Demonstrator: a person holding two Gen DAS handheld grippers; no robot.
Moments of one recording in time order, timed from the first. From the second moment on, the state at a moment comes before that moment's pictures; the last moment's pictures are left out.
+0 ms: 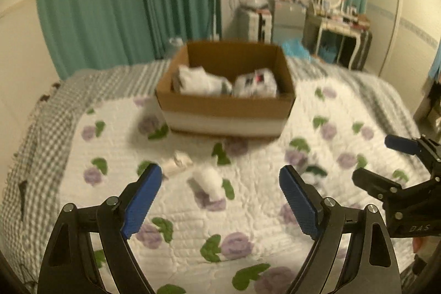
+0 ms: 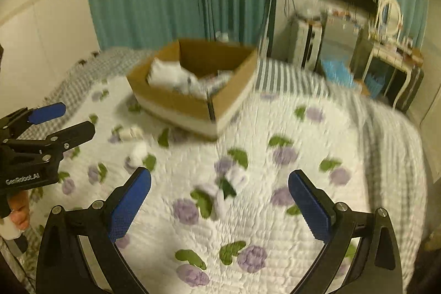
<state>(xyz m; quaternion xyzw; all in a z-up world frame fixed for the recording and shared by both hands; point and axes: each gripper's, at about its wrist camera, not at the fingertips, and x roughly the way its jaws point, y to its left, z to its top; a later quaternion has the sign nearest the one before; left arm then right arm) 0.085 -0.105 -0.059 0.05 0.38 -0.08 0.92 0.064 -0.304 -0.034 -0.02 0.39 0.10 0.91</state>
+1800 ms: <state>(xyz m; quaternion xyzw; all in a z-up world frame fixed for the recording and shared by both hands) 0.126 -0.085 0.017 0.05 0.31 -0.12 0.94 0.118 -0.248 0.039 -0.03 0.33 0.14 0.93</state>
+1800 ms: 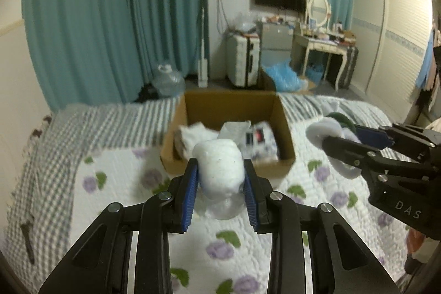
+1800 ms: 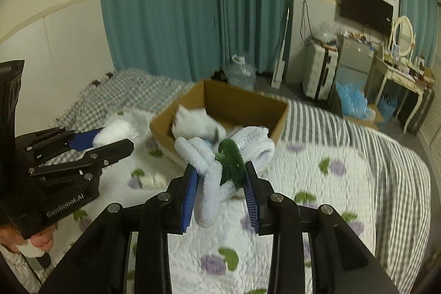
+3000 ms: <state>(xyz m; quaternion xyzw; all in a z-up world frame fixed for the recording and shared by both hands) 0.277 -0.099 -0.057 0.08 0.36 -0.14 0.92 0.301 -0.256 -0.032 0.02 0.37 0.12 0.92</state>
